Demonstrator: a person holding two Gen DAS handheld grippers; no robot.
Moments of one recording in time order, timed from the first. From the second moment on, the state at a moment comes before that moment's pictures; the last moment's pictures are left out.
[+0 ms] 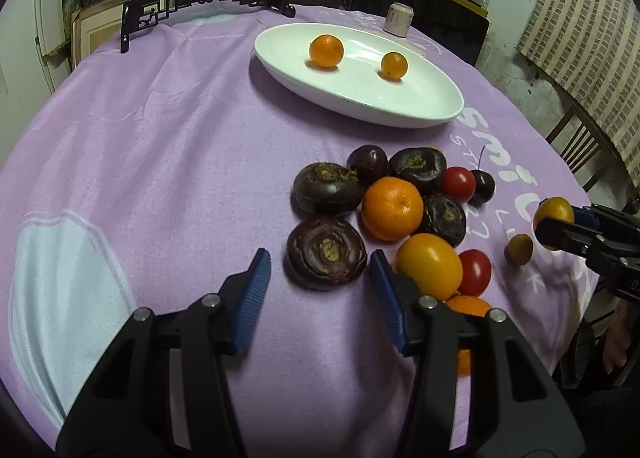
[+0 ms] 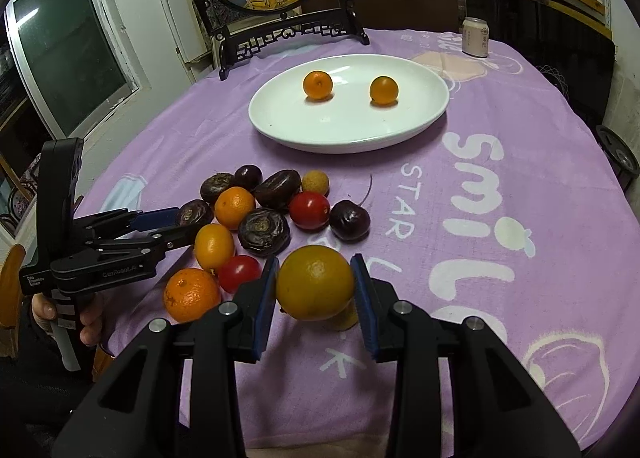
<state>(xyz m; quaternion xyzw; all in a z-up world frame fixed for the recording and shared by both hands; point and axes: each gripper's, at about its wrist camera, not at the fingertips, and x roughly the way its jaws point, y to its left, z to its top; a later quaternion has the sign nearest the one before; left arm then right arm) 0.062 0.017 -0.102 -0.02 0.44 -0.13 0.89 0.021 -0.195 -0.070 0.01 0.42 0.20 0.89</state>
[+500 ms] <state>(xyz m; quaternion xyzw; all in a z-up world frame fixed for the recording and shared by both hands) 0.048 0.018 -0.083 -0.01 0.42 -0.10 0.90 0.023 -0.190 -0.063 0.02 0.42 0.20 0.89</state>
